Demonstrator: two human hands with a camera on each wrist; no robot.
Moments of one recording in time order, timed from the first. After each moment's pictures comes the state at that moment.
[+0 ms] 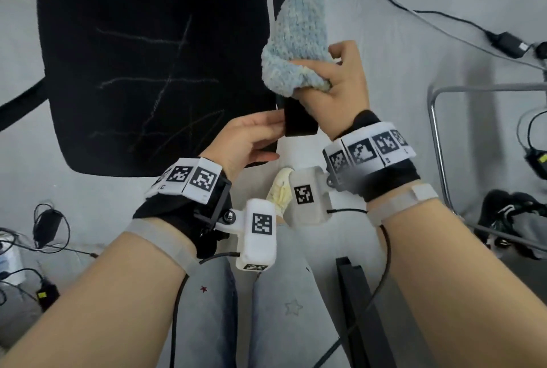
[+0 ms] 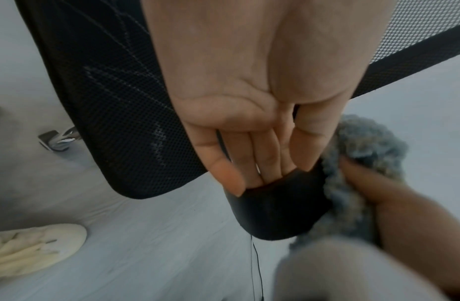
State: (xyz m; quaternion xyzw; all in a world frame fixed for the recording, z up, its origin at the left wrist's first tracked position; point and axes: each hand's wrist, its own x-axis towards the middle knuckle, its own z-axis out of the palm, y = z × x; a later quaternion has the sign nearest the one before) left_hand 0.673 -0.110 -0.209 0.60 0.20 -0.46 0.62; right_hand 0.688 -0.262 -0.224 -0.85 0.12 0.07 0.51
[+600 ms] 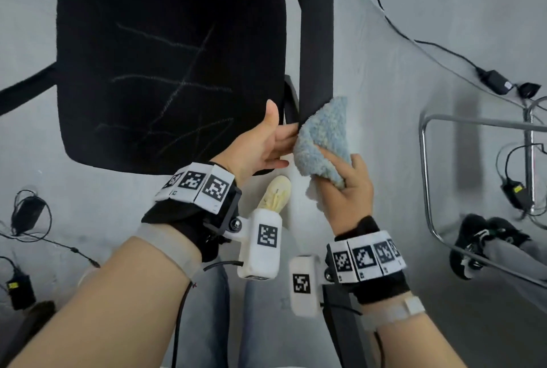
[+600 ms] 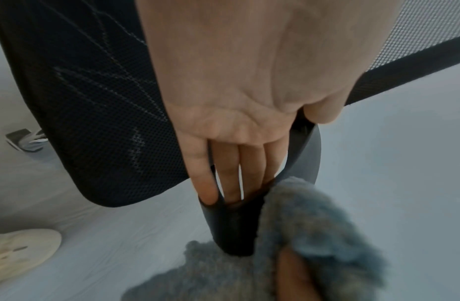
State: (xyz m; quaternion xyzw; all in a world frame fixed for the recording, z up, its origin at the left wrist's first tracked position) left_hand 0.687 -0.103 -0.199 0.56 0.17 -0.54 0.60; right_hand 0.592 -0.243 -0.220 -0.81 0.22 0.06 0.54
